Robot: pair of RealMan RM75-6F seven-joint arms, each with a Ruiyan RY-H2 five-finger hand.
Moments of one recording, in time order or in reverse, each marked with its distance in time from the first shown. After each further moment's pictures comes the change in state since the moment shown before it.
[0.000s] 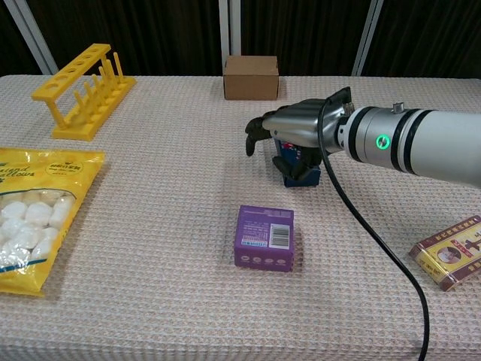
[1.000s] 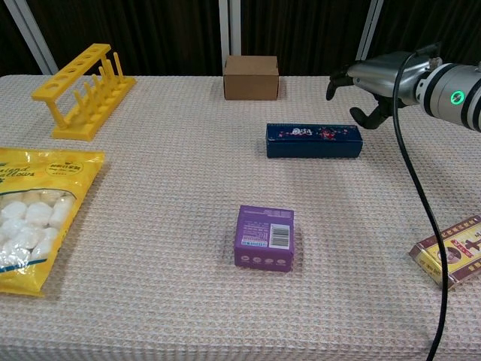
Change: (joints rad) left arm 0.008 -0.004 0.008 0.001 0.022 0.014 -0.010; right arm -0.084 0.090 0.027 0.101 0.069 0.124 0.034
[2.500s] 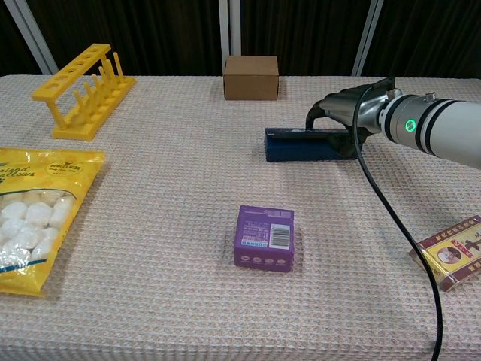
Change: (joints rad) left arm 0.018 -0.019 -0.007 0.059 -0.001 0.024 -0.057; right arm 0.074 -0.096 -0.037 0.063 0.138 -0.070 -0.069
